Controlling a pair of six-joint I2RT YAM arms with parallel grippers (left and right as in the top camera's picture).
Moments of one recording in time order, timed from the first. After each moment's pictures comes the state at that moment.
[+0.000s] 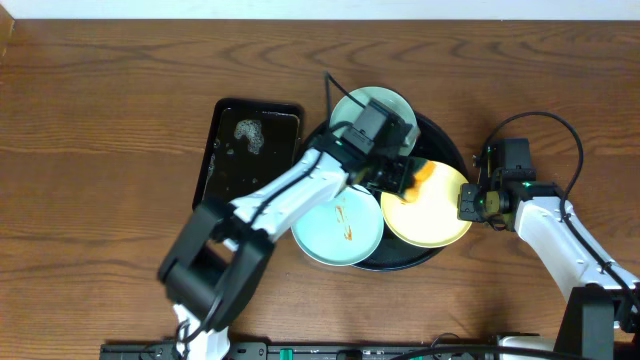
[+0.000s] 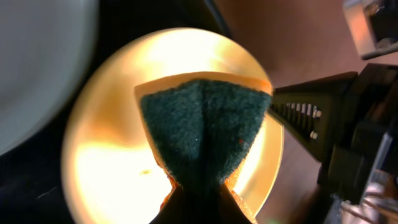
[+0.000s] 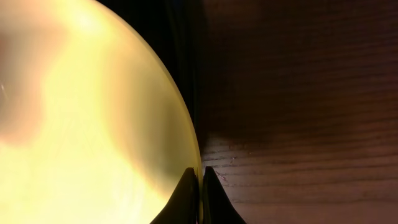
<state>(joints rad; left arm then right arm) -0.68 1.93 1.37 -0.44 0.50 -0.43 0.03 1.50 0.78 -0.56 0.00 0.16</state>
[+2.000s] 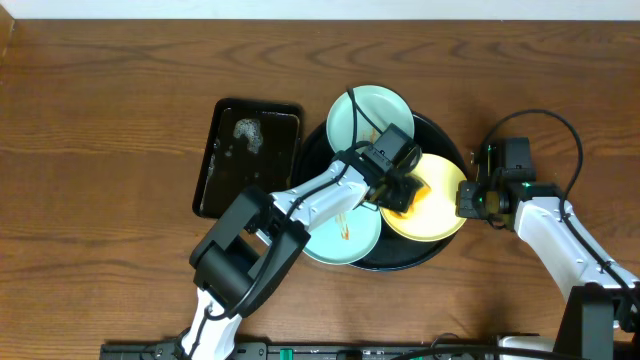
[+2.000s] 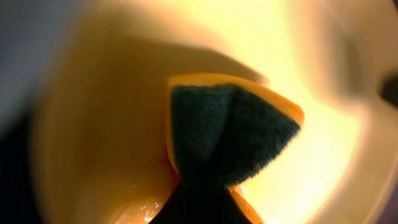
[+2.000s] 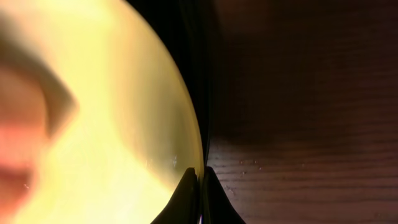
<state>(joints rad) -0.76 2.08 1.36 -0.38 0.29 -0.41 0.03 1.50 0.77 -0.52 -0.03 0.15</state>
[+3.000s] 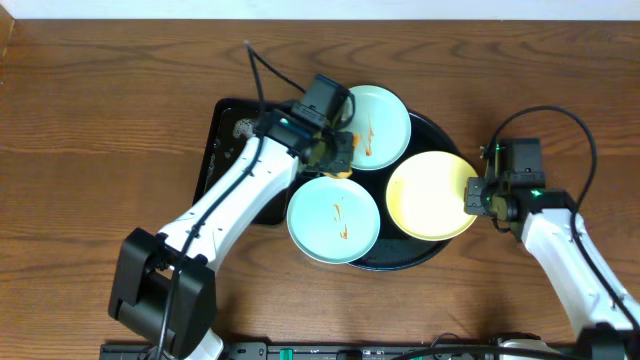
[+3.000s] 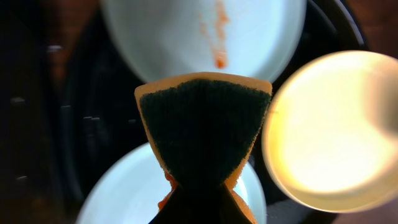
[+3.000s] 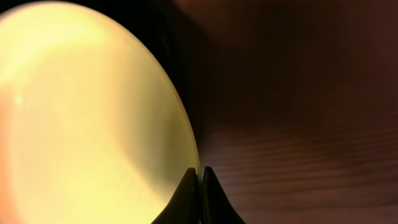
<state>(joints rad) -0.53 1.75 1.40 -0.79 0.15 -0.41 0.03 1.37 0.77 -0.53 0.05 0.12</state>
